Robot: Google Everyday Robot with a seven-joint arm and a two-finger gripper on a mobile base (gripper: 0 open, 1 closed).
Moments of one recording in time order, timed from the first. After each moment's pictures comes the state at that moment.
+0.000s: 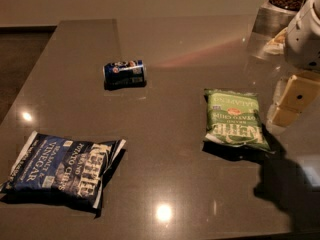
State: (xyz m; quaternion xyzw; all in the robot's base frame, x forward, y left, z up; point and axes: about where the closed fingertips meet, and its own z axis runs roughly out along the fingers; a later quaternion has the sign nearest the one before) arm 0.438 -0.217 0.976 -0.60 0.78 -0.03 0.16
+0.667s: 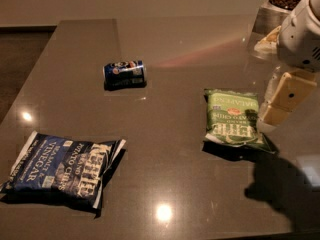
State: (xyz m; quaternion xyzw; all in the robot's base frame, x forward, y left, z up) arm 0.440 -0.199 0.978 -0.61 0.77 -0.01 0.18
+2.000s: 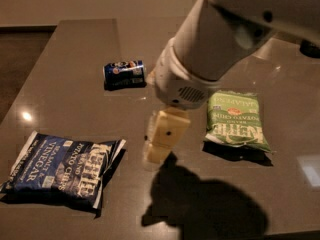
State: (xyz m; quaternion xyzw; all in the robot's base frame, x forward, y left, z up) arm 0.400 0.002 0.942 -0.68 0.69 0.12 0.21
